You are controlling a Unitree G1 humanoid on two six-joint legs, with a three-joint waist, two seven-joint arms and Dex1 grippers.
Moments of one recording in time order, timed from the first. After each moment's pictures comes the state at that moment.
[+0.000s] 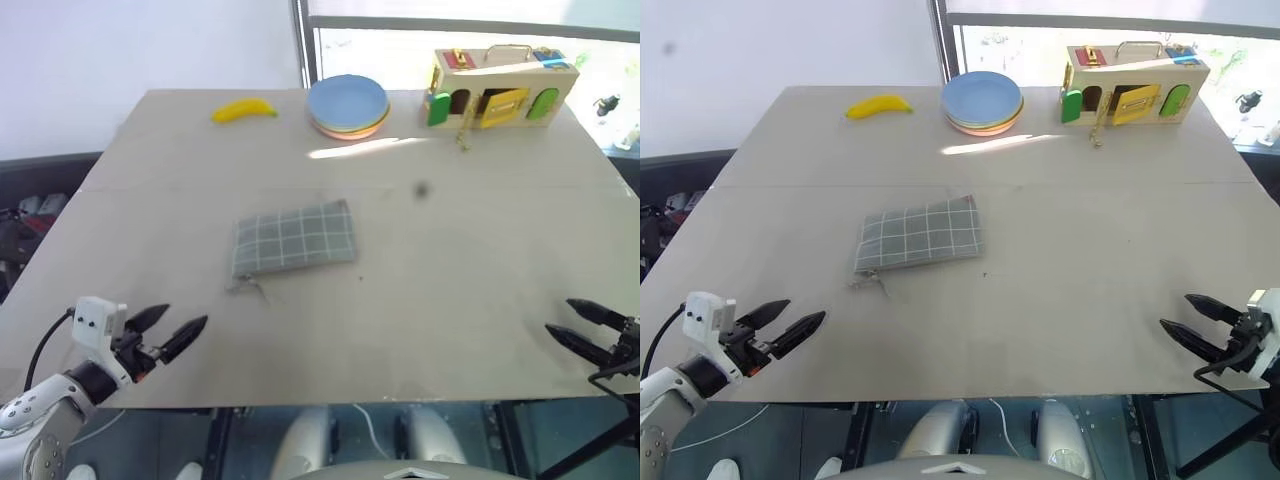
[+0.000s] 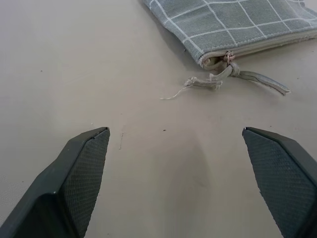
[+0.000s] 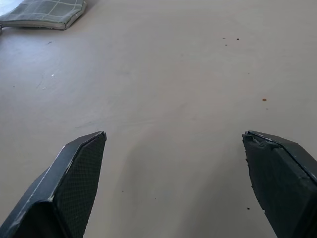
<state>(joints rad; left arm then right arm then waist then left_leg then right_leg) 0.39 0.66 0.54 -0.22 -0.63 0.43 -0.77 0.21 -0.77 -0.45 0.23 0.63 0.15 1.23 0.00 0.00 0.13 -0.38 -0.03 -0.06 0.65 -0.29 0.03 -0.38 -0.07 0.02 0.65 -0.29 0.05</state>
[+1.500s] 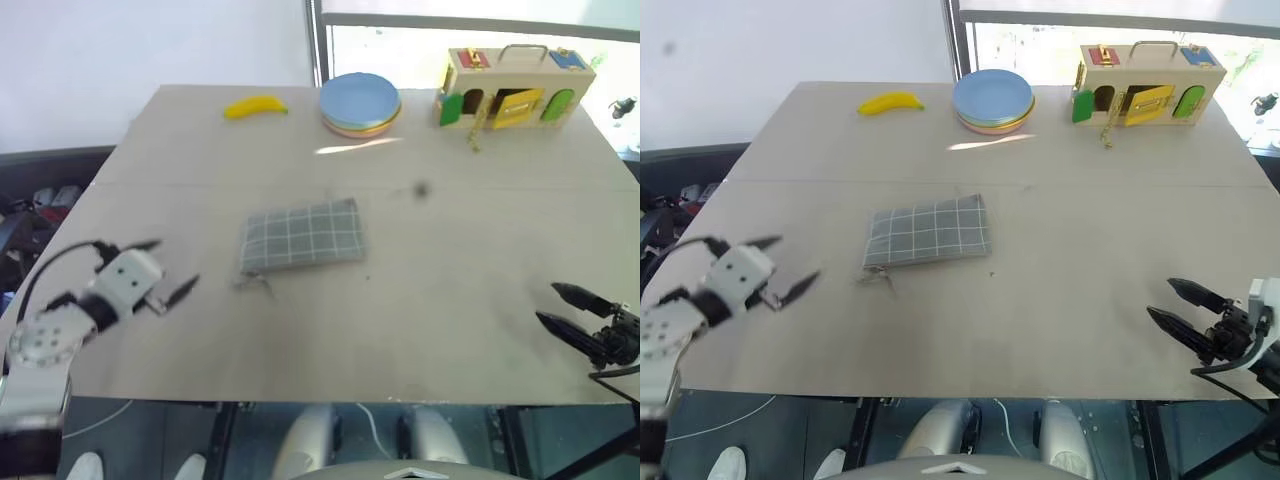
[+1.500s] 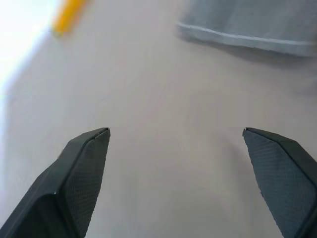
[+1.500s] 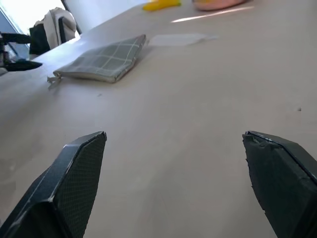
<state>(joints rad) -0.12 0.91 0.28 0.38 0.06 -0.42 -0.63 0.18 -0.67 -0.49 0.05 0.74 0.24 1.25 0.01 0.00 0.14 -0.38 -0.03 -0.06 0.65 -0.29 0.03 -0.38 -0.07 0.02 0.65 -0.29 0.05</state>
